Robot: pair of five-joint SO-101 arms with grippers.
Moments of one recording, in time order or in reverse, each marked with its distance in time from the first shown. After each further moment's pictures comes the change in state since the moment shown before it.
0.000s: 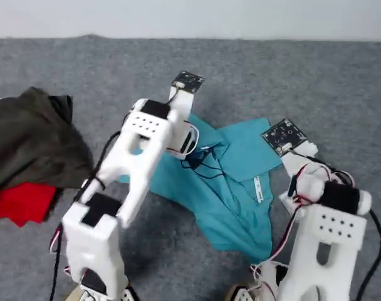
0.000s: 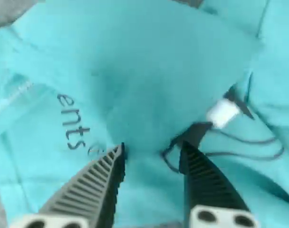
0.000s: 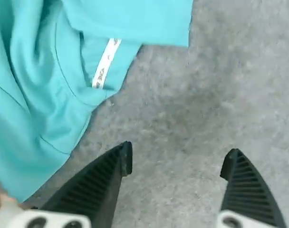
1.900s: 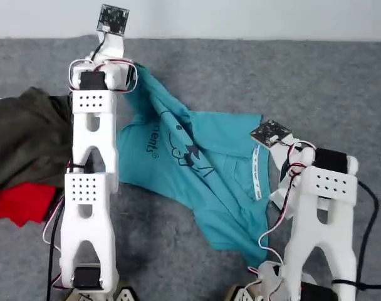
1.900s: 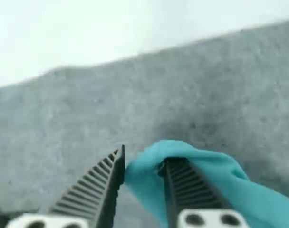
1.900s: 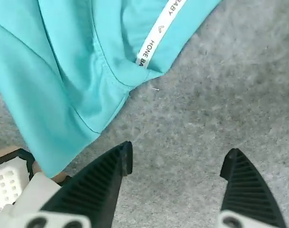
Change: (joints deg) left arm -21.4 40.6 -69.3 -9.4 -9.7; right arm -4.9 18.1 -6.7 6.0 -0.5
